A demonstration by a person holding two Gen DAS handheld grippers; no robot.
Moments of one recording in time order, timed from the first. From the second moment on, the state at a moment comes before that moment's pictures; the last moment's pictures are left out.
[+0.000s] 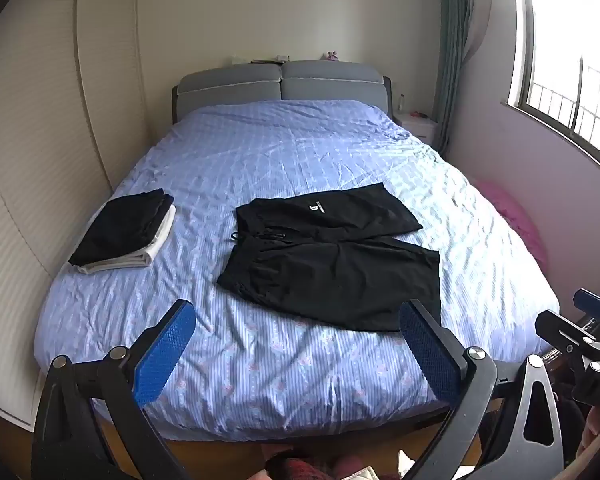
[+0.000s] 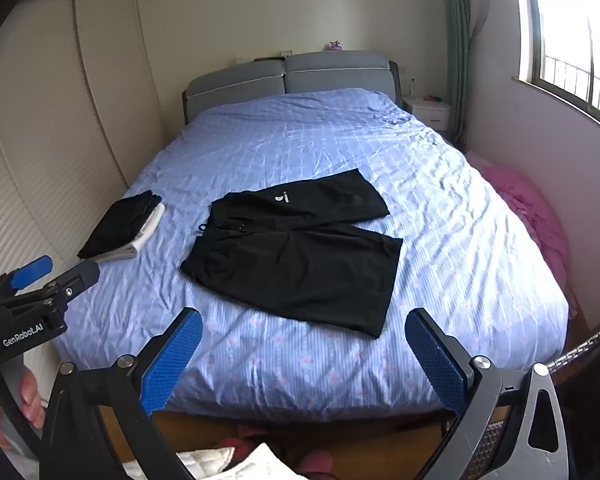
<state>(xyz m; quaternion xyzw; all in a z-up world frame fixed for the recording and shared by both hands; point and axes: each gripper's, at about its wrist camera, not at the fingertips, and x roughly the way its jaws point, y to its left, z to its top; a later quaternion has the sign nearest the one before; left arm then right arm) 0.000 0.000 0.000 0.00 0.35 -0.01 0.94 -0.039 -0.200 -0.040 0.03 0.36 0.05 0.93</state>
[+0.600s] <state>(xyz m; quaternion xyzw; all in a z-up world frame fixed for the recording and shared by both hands) 0.002 0.003 0.017 0.01 0.33 0.00 0.94 -0.035 -0.195 -0.033 0.02 0.35 0.05 0.93</state>
